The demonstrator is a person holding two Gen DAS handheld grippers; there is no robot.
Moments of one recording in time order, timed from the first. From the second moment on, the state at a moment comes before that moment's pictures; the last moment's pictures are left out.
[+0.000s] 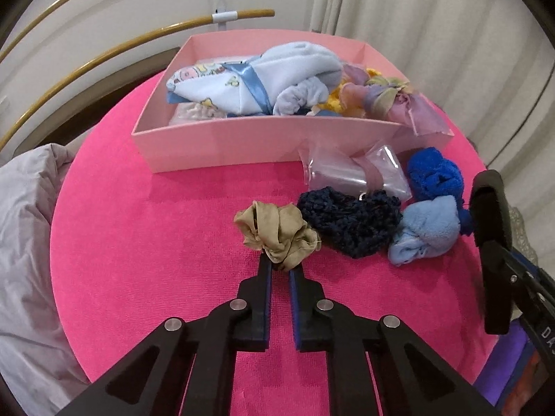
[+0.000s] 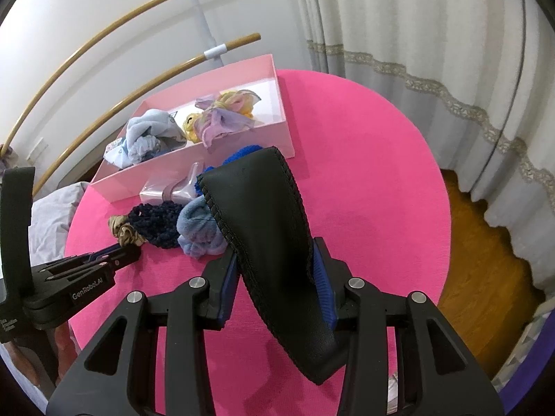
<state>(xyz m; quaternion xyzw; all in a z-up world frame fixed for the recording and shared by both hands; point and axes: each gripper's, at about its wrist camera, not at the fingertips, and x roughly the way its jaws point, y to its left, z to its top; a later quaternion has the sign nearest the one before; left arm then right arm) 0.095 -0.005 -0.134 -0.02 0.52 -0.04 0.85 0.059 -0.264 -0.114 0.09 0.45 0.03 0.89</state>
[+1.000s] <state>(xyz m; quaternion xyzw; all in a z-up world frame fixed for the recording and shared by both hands) 0.003 0.001 -0.036 -0.03 0.42 -0.02 0.91 0.034 -0.238 -0.054 0.09 0.37 0.06 0.92</state>
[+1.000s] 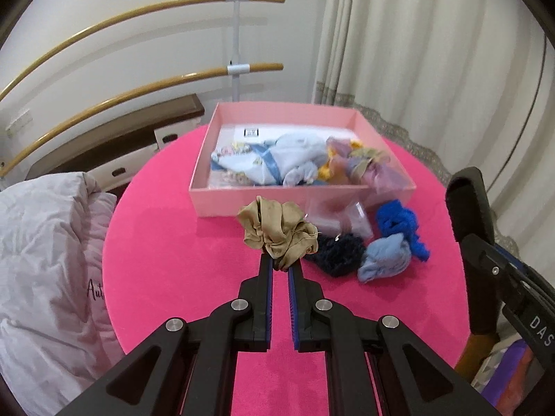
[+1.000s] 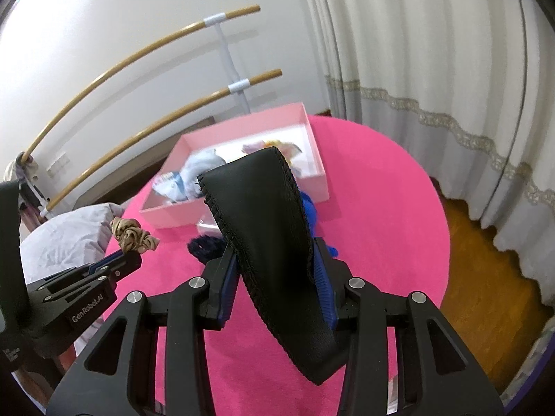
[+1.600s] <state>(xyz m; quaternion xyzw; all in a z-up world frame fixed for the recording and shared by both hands) -0.105 0.011 0.053 -0.02 0.30 -0.03 0.95 0.002 -0.193 0.016 0.06 0.26 0.06 0.96</state>
